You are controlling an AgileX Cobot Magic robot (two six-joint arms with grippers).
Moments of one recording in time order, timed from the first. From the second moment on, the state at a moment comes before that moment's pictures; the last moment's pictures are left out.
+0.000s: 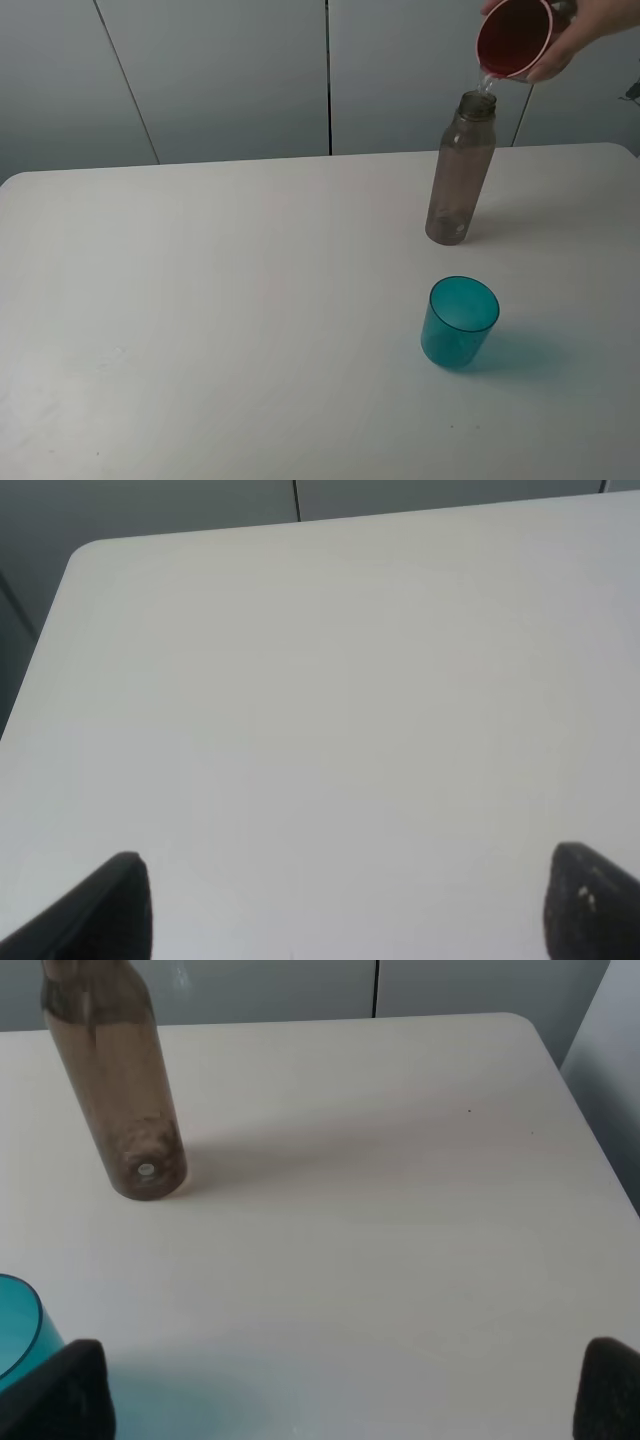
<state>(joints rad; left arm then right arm) -0.05 0.00 -0.51 0.10 1.08 -0.04 -0.03 0.00 -0.50 -0.06 1.10 0.04</state>
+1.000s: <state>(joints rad) -0.05 0.00 -0.51 0.10 1.08 -0.04 -0.03 0.00 -0.50 -0.06 1.10 0.04</state>
